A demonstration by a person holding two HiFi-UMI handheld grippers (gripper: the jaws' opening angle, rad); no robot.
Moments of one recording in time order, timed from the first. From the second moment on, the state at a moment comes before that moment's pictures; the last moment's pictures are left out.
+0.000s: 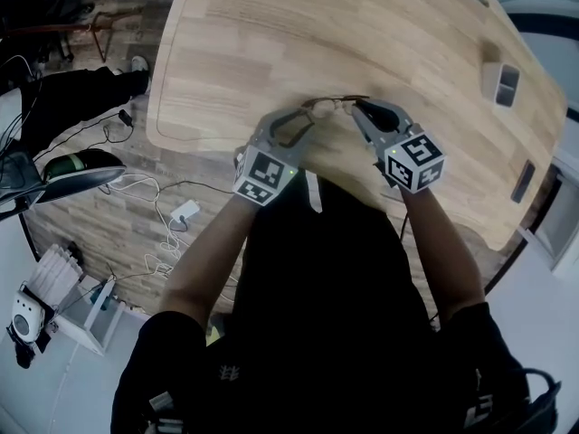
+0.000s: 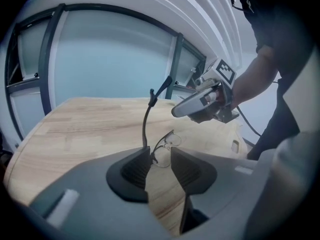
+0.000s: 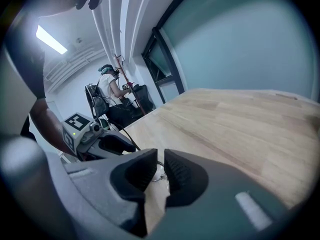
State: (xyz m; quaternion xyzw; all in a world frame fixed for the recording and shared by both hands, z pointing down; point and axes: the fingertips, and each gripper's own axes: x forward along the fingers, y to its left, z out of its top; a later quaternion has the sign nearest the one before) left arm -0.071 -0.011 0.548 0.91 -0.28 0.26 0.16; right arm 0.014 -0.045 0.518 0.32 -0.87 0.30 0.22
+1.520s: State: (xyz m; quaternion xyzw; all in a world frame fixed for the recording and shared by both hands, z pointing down) left arm -0.078 -0.005 0.556 0.90 -0.29 0.28 0.18; right arm 0.016 -0.027 0.592 0.31 -0.81 0.26 0.42
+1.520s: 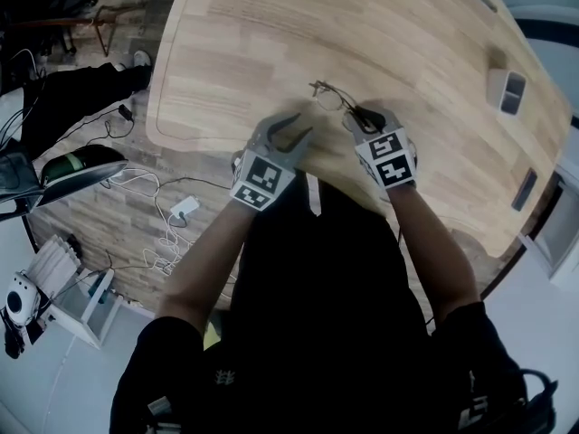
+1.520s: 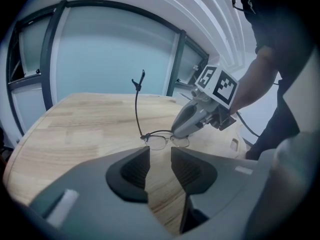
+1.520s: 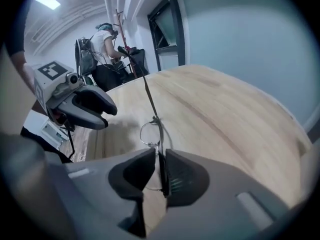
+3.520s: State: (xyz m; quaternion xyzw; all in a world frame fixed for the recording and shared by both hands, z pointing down) left arm -0.032 -0.042 0.531 0.92 -0.25 0.17 0.24; right arm 0.003 -0.008 0.559 0.25 -0.91 0.21 0.26
